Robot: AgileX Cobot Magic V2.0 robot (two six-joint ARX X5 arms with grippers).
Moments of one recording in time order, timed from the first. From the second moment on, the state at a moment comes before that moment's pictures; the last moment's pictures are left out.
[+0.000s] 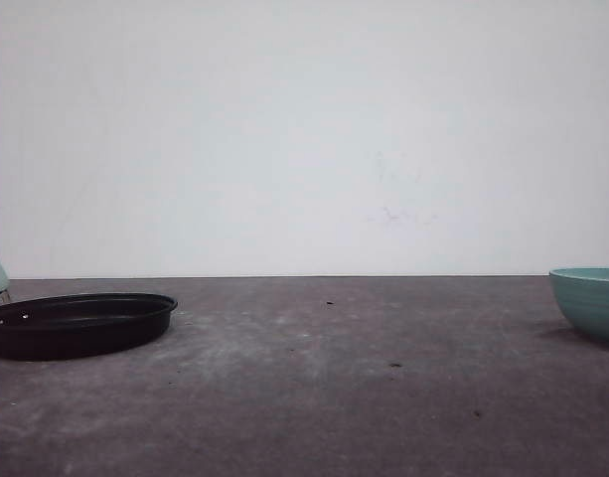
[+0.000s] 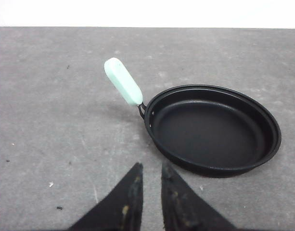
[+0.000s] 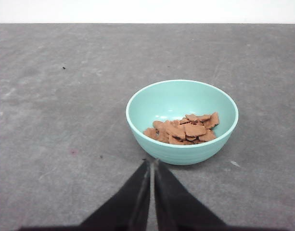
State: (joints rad) left arm -0.16 0.00 0.07 -0.30 -0.12 -0.04; right arm 0.08 0.00 0.06 -0.29 -0.11 0.07
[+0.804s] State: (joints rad) left arm -0.16 0.00 0.07 -0.30 -0.13 -0.03; right arm 0.08 0.00 0.06 -0.28 -0.10 0.07
